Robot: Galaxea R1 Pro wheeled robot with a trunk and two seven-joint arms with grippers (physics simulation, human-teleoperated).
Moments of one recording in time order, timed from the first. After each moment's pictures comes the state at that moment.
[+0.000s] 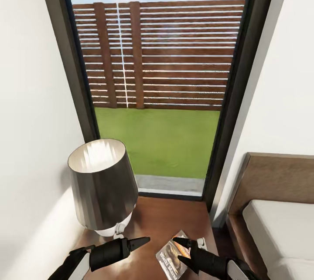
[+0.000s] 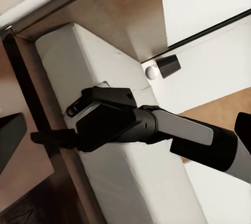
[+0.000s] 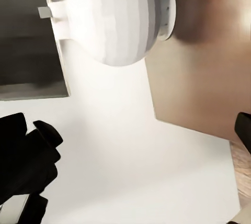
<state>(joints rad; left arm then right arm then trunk) -0.30 0.12 -0.27 -0.86 0.65 0.48 -1.07 -0.43 -0.09 0.19 -0.39 -0.86 0.68 0.87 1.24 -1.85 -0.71</state>
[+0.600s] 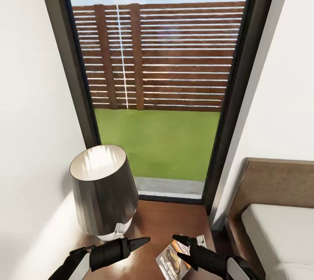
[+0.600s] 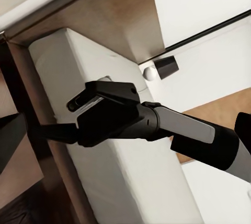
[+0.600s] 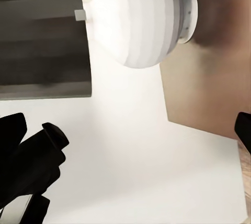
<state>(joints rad) -0.30 0.12 -0.27 -0.86 0.65 0.48 -1.07 -0.43 -0.09 0.19 -0.42 -0.86 0.68 0.87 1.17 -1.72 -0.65</state>
